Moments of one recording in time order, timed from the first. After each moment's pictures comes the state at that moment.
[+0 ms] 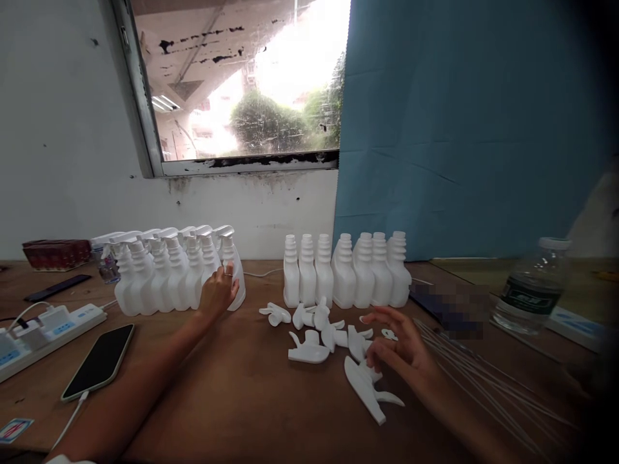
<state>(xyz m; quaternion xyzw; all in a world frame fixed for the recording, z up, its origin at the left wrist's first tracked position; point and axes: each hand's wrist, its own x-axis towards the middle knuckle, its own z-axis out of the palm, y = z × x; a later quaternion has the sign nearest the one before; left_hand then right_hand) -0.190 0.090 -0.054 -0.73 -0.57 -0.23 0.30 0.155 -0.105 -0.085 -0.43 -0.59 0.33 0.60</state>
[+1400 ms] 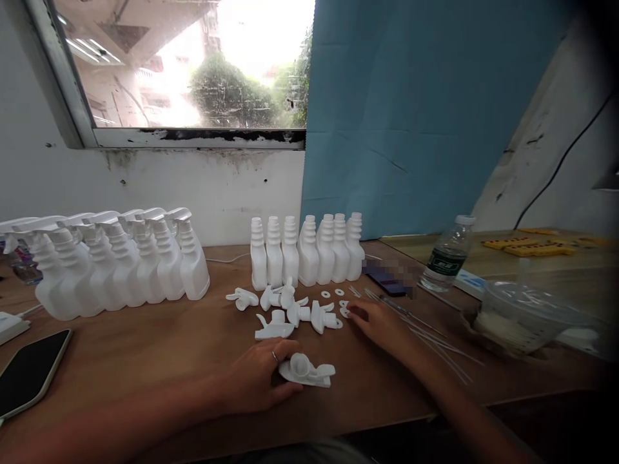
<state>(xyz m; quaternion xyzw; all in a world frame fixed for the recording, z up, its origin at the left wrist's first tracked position) -0.090 -0.062 -0.092 -0.92 -0.19 -0.19 -0.27 0.215 -0.095 -0.082 -0.65 -0.69 0.03 0.32</state>
